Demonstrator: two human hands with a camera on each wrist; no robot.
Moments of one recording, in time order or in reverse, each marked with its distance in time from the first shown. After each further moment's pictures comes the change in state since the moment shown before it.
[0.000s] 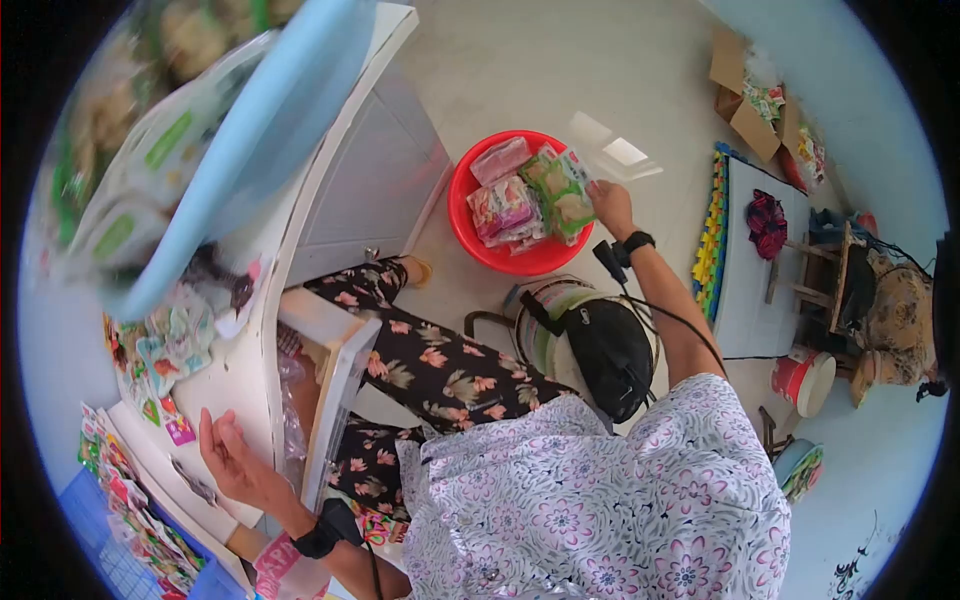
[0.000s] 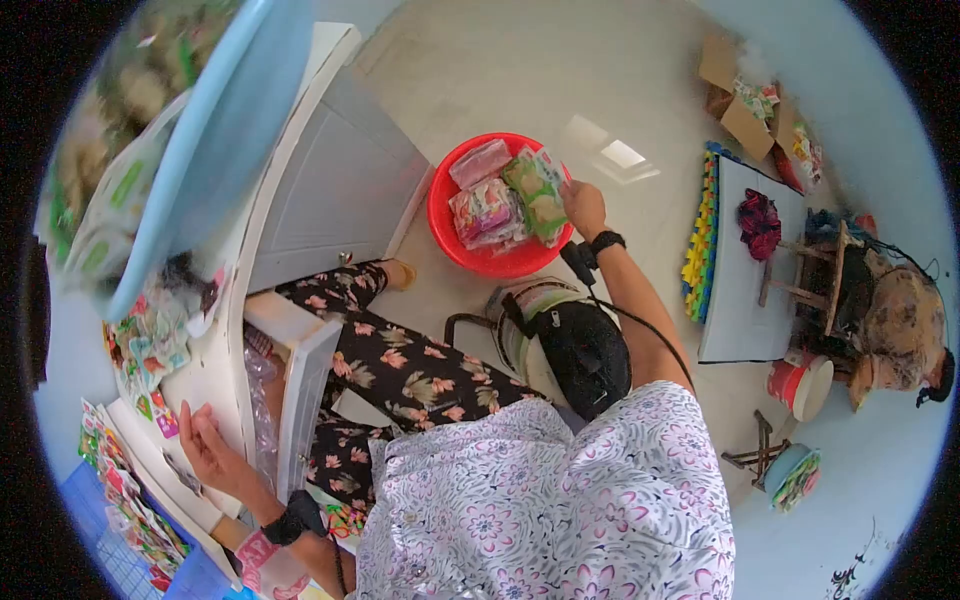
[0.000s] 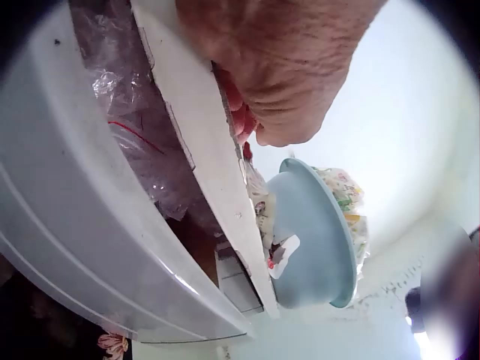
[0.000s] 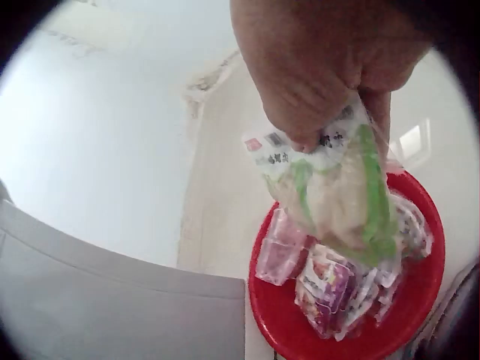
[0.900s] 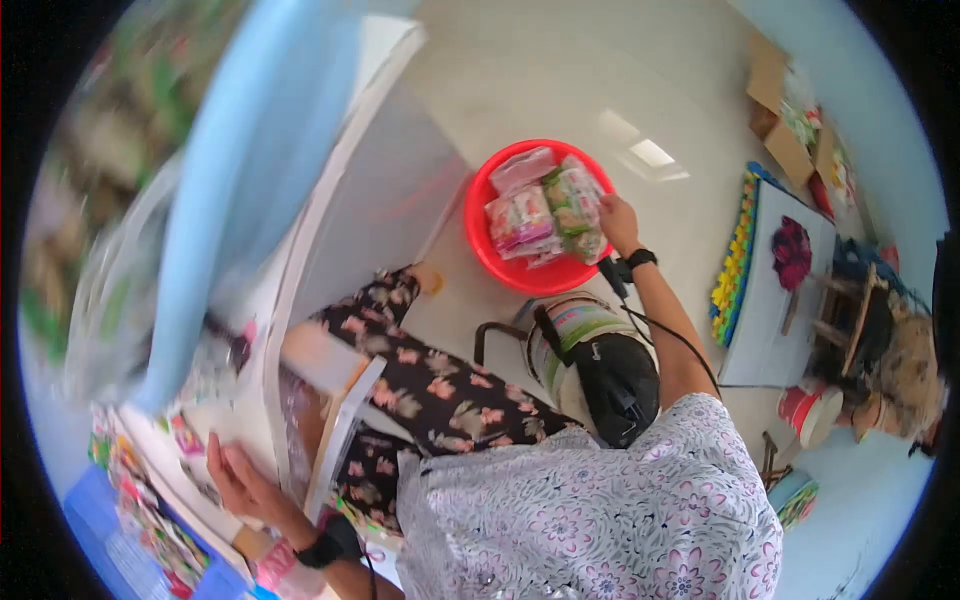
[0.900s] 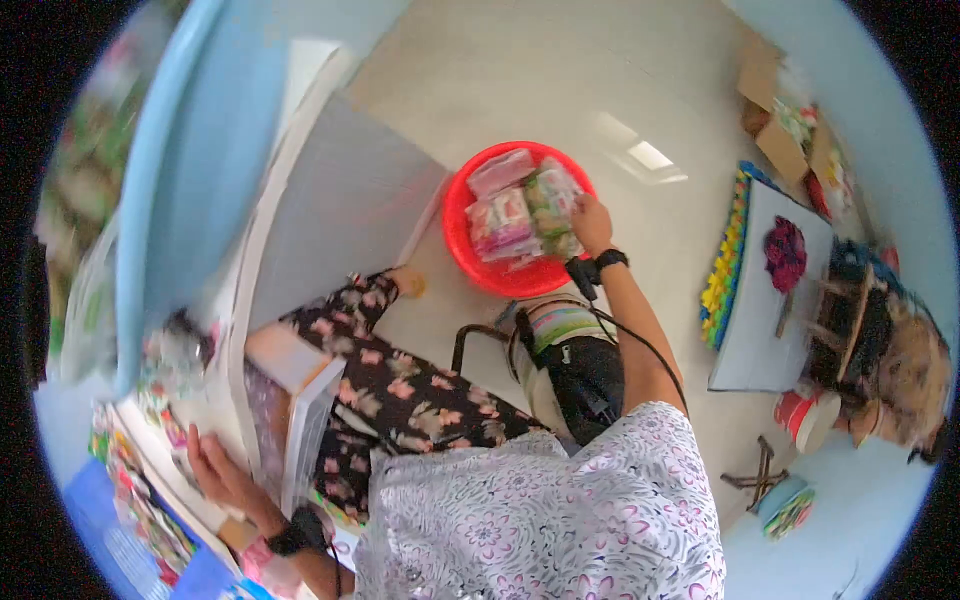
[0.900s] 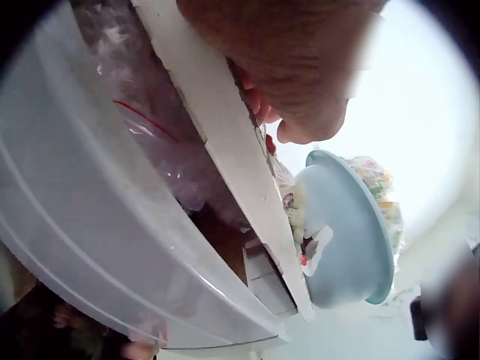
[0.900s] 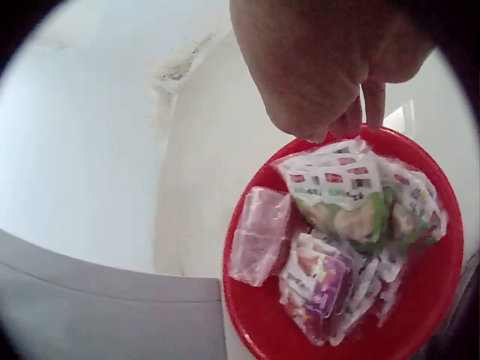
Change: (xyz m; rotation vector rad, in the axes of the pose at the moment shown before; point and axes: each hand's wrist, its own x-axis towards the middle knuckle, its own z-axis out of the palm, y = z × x) left_hand 0.005 0.000 -0.001 0.238 0.067 -0.018; right_hand 0.029 0.039 0.066 0.052 0.019 0.003
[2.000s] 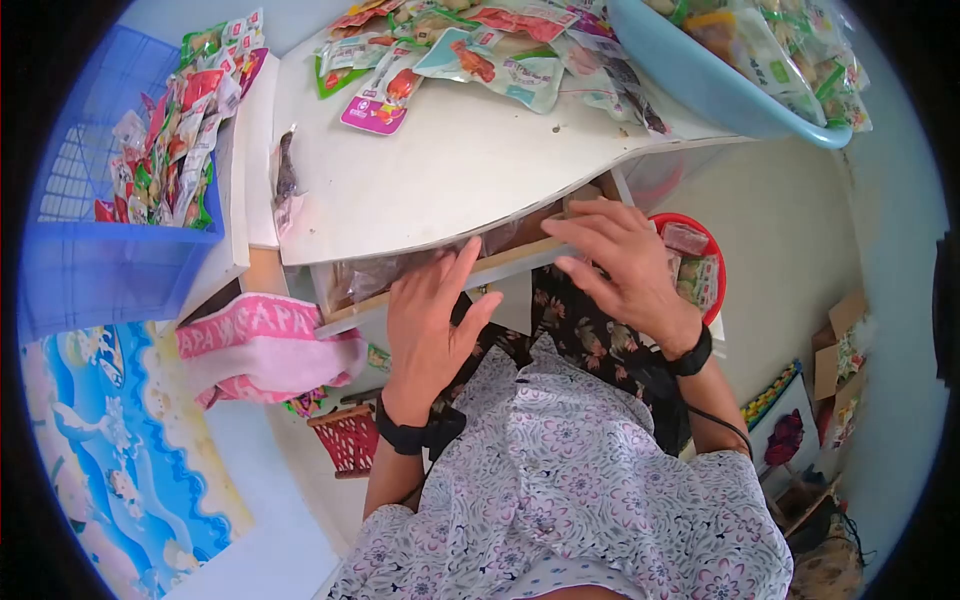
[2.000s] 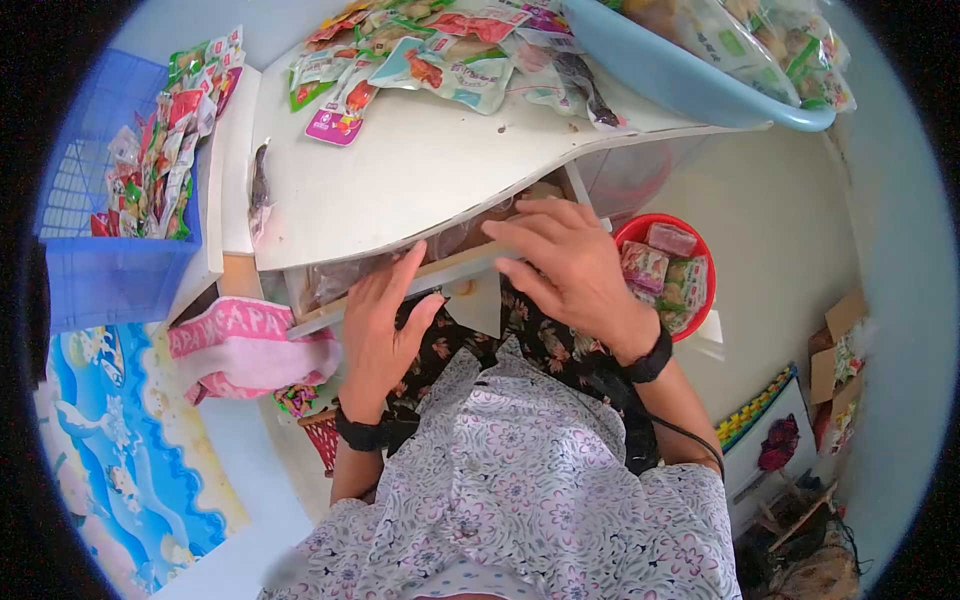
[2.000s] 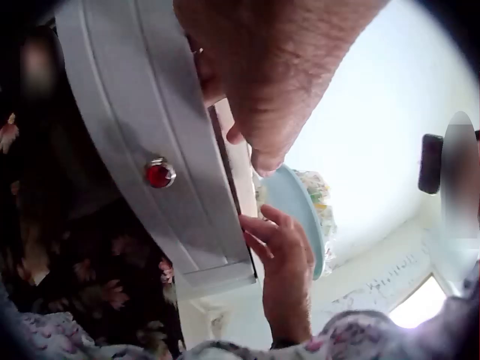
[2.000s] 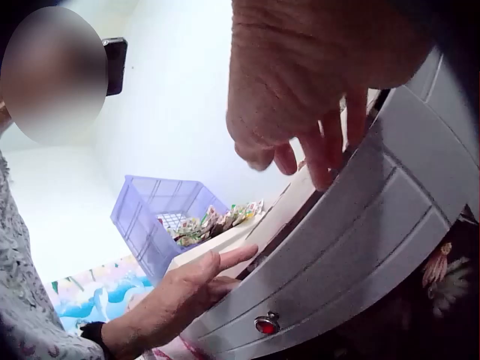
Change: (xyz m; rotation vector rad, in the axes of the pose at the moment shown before) left_hand -0.107 -0.020 -0.056 0.026 -0.192 0.262; right_hand -0.272 -0.476 -0.101 0.208 -0.395 -1.522
